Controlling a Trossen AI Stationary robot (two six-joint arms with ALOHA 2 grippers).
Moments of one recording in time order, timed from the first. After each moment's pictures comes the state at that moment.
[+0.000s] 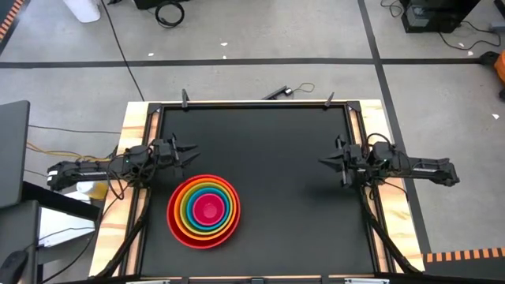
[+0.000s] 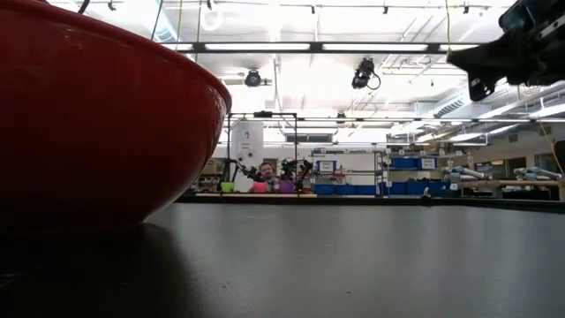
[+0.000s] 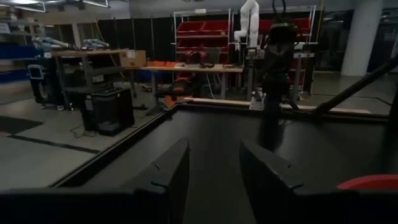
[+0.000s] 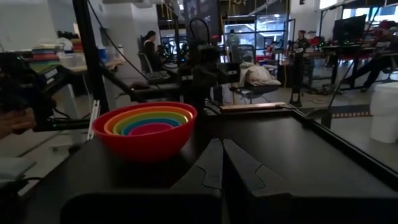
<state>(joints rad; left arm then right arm) 0.12 0.18 0.01 0.24 -0.20 0.01 -0.08 0.04 0.11 -0.03 -0.05 0.07</state>
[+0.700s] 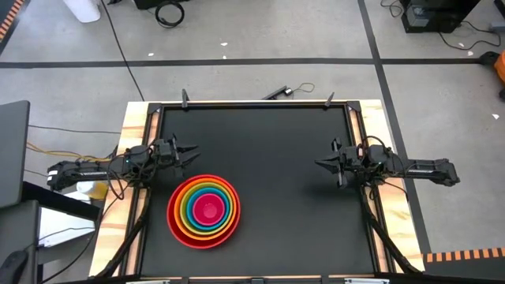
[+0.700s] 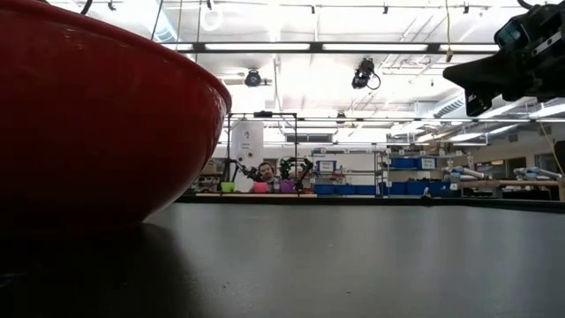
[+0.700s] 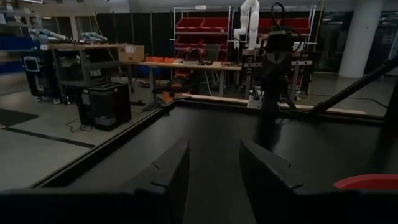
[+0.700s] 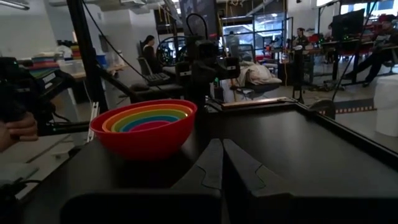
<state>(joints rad) 0.12 0.18 0.01 0.23 -0.20 -0.02 -0.08 0.04 0.01 0.09 -0.05 0.11</state>
